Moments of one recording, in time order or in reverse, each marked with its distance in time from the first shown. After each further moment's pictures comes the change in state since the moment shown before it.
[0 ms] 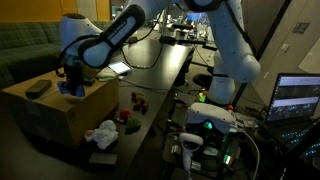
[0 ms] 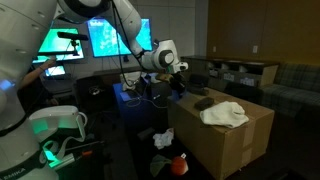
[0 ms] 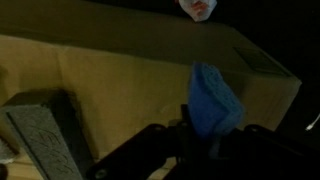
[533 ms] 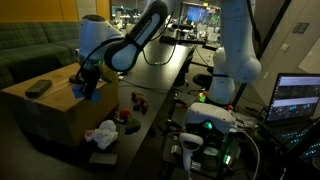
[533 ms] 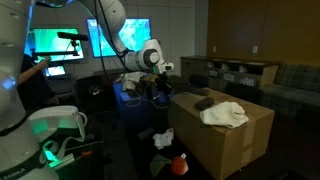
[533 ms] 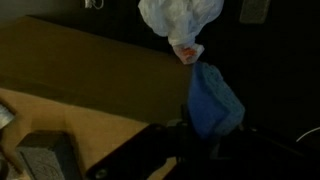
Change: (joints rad) arm 0.050 -0.208 0.001 -0.323 -0.085 0.093 0.046
